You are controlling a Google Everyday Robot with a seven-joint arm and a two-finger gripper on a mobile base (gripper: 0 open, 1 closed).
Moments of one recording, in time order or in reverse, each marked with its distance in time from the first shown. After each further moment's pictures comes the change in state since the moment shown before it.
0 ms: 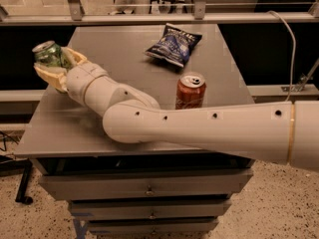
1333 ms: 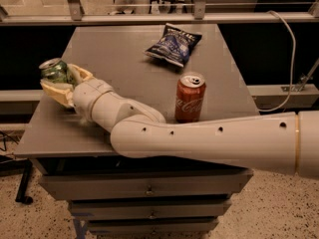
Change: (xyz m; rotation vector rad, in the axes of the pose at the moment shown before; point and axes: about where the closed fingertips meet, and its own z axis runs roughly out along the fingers) arm 0.030 0.015 -0.023 -0.027 0.027 0.066
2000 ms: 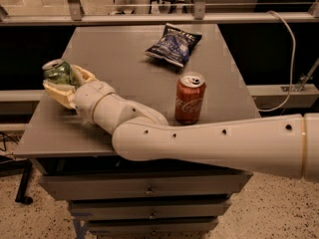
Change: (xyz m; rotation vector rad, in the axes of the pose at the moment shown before) arm 0.002 -0.002 -0.009 0.013 0.012 0.002
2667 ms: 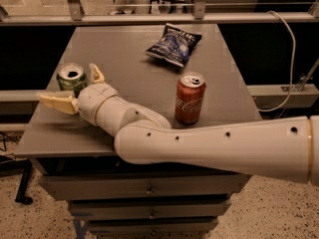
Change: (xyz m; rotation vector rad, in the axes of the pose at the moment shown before) arm 0.001 -0.002 -0.008 0.019 0.006 0.001
